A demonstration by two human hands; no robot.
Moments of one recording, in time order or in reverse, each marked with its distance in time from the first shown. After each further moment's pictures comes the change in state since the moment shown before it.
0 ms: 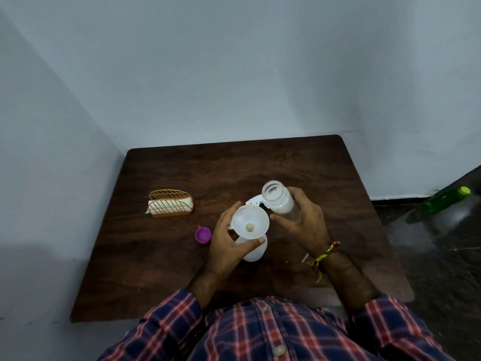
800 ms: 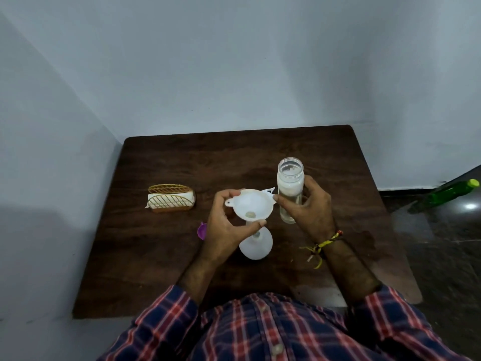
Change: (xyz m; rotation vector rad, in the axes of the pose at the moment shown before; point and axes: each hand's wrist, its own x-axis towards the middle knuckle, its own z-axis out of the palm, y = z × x) left_hand 0.037 0.018 -0.014 -0.103 0.034 -0.003; right_hand 0.036 0.001 0.012 0.107 0.161 0.078
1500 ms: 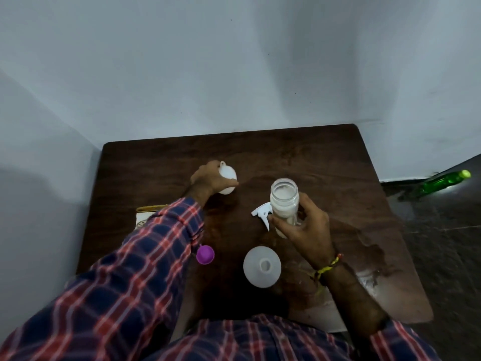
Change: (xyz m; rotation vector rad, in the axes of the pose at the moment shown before) left_hand 0.232 -0.058 -0.028 0.855 -0.294 -0.357; right_hand 0.026 -0.002 0.042 -0.019 -0.039 0.079
